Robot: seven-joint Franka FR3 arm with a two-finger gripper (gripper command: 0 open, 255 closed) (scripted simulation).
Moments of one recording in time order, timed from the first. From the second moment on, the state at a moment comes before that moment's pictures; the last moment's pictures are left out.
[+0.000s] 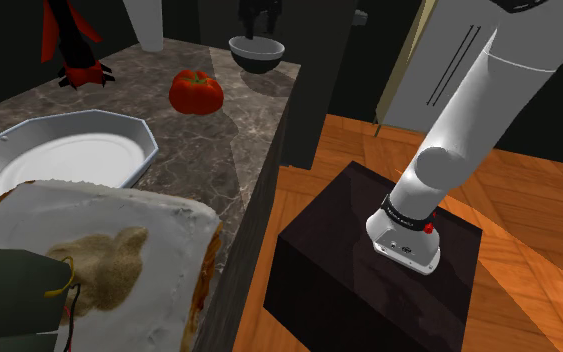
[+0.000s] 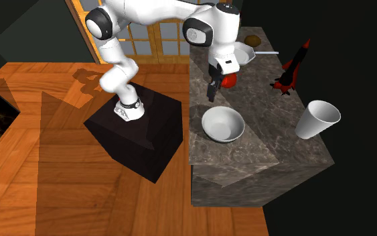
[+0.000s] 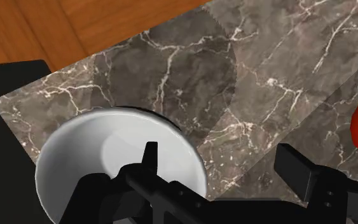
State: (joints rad) arm -0.01 -0.01 0.06 -1.70 -0.04 1.72 0.01
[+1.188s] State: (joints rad) arm 0.00 0.23 0.07 -1.51 -0.05 1.79 0.01
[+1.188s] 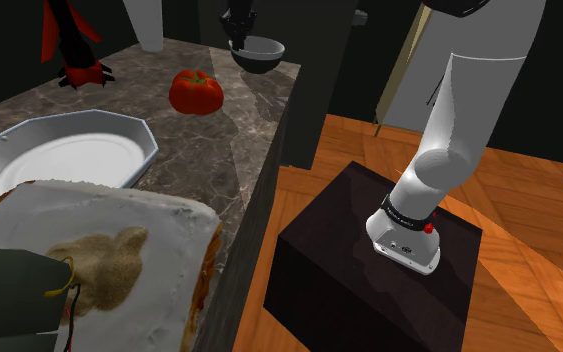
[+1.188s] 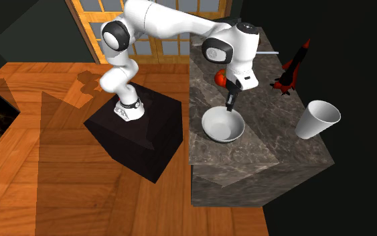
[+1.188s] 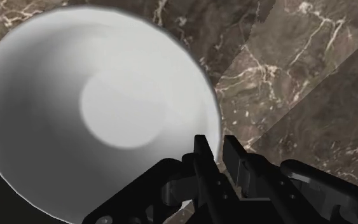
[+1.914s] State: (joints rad) arm 0.00 0.23 0.07 -1.46 -0.05 1.75 0.01
